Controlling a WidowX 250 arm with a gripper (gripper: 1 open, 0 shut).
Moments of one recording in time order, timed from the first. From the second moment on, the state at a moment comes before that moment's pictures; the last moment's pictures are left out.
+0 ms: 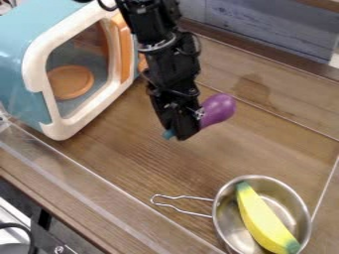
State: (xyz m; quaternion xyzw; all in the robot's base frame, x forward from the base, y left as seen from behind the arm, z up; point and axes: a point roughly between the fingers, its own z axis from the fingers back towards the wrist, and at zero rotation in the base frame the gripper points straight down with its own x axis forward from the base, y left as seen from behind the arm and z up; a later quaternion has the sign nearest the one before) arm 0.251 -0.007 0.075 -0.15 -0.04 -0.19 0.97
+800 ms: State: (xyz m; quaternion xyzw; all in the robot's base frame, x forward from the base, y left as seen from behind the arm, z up) arm 0.254 -0.012 0.079 -0.14 -0.03 -0.19 0.97
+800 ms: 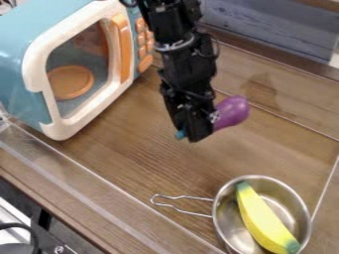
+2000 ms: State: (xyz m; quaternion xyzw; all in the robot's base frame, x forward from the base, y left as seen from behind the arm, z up) arm 0.223 -0.154 0.060 -0.12 0.01 -0.33 0.94
